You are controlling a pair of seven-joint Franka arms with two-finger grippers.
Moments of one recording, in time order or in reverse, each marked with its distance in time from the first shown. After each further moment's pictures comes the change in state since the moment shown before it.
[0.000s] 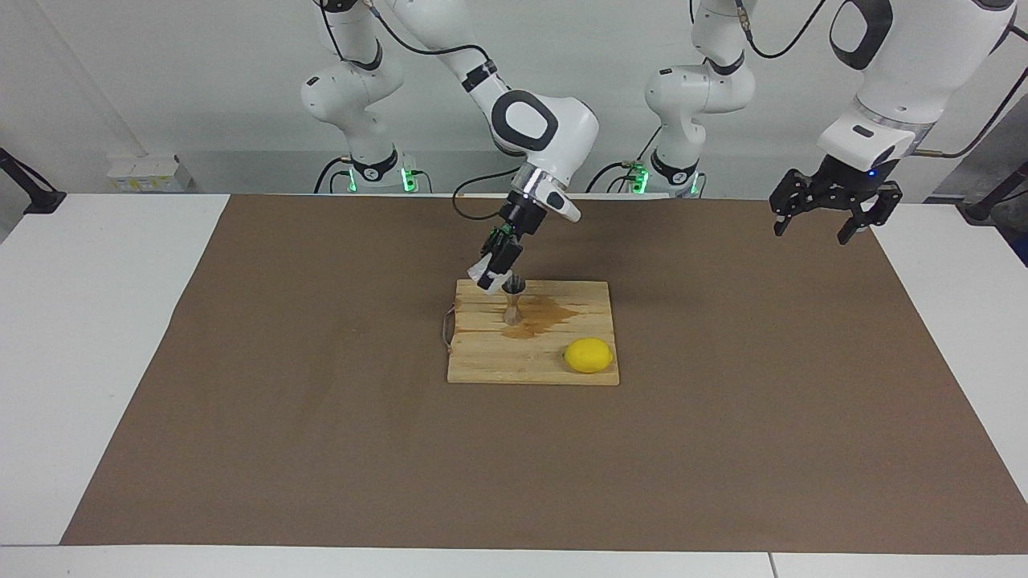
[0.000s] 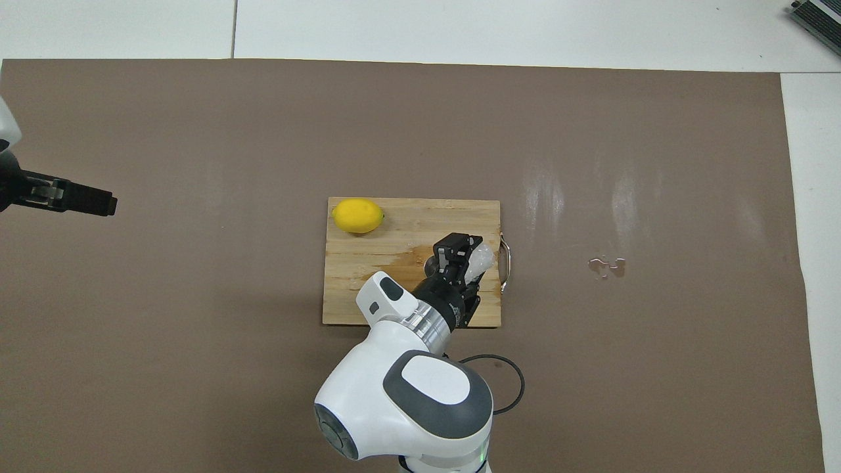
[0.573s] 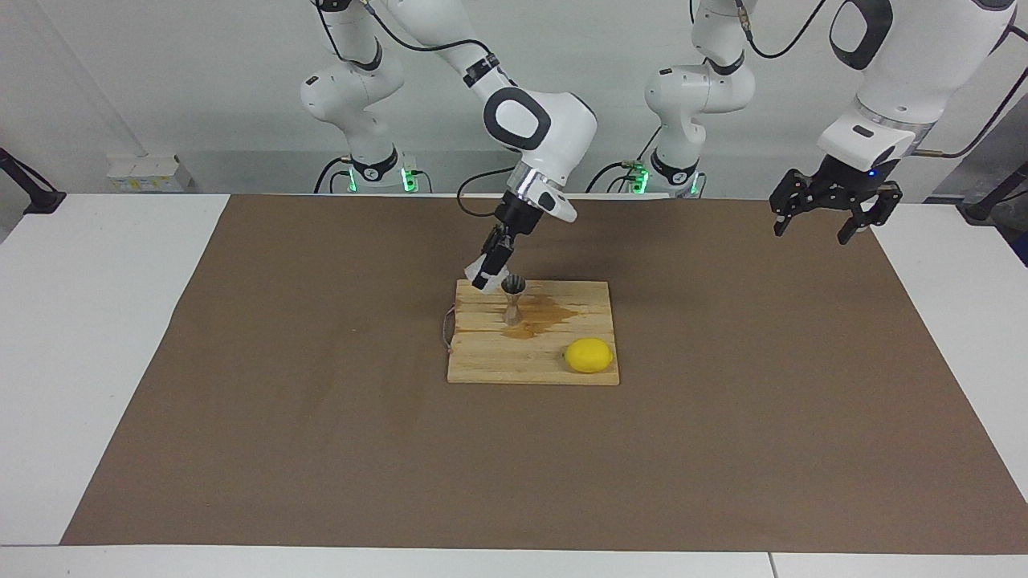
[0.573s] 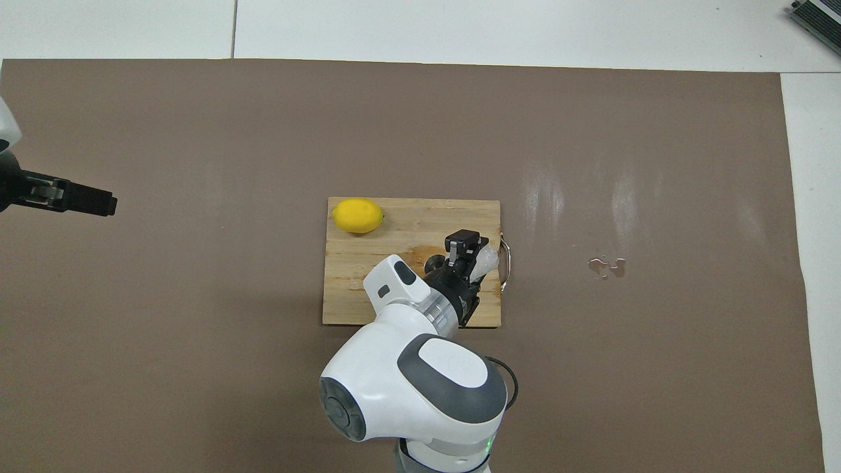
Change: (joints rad) left arm 0.000 0.000 0.000 0.000 0.000 0.000 0.000; right arm -0.035 -0.005 0.000 0.038 0.153 0.003 0.000
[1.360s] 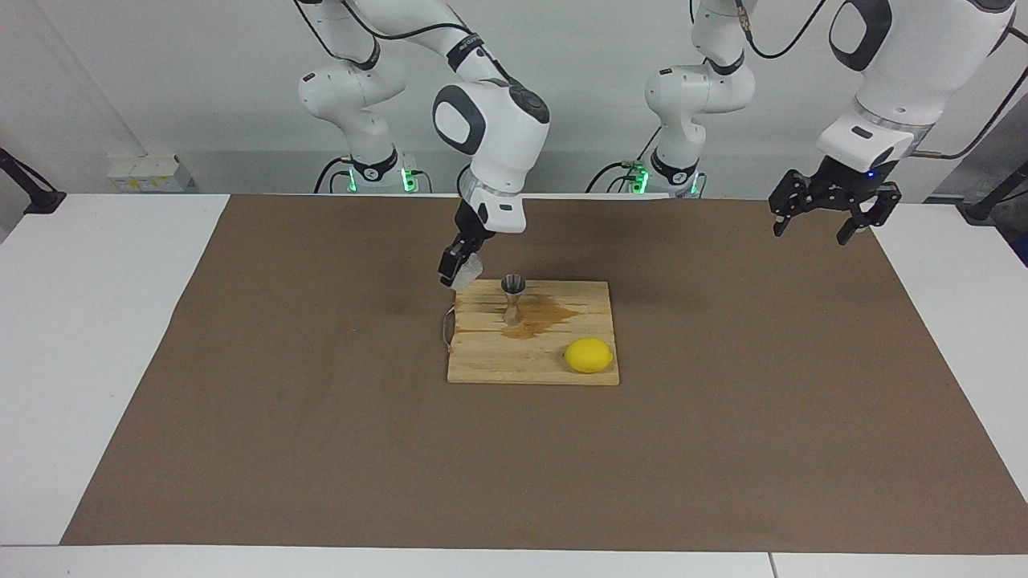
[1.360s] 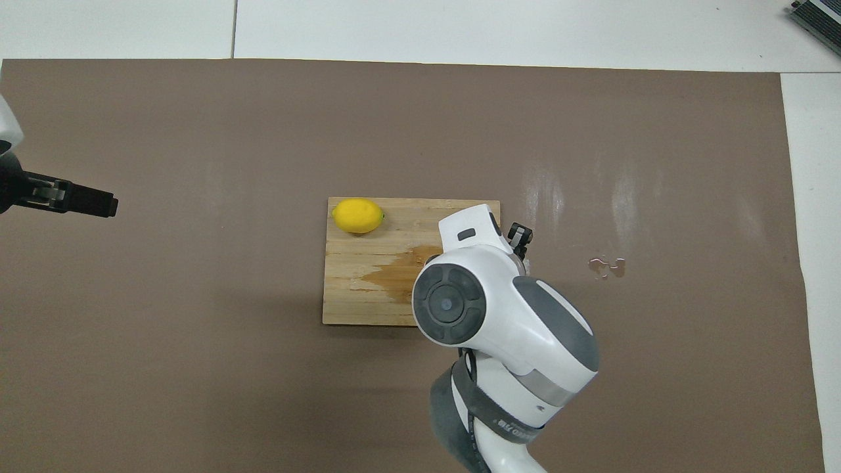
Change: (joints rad) left arm 0.000 0.000 0.000 -0.004 0.000 0.000 0.004; right arm -0.192 -0.066 -0.003 0.010 0.457 0.004 -0.065
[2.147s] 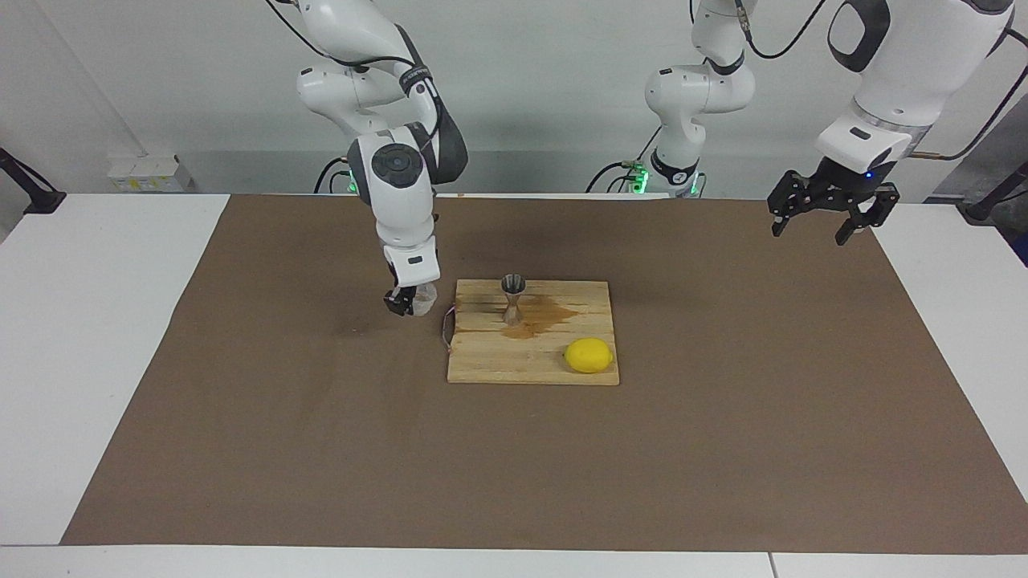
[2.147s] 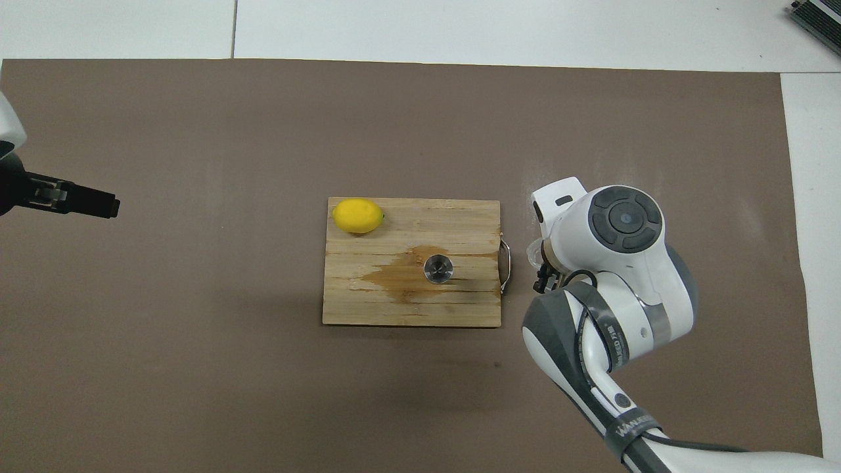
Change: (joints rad) left arm 0.000 0.000 -0.002 -0.003 0.000 0.000 0.000; right arm -0.268 0.002 -0.003 -0.165 0.307 0.247 -0.486
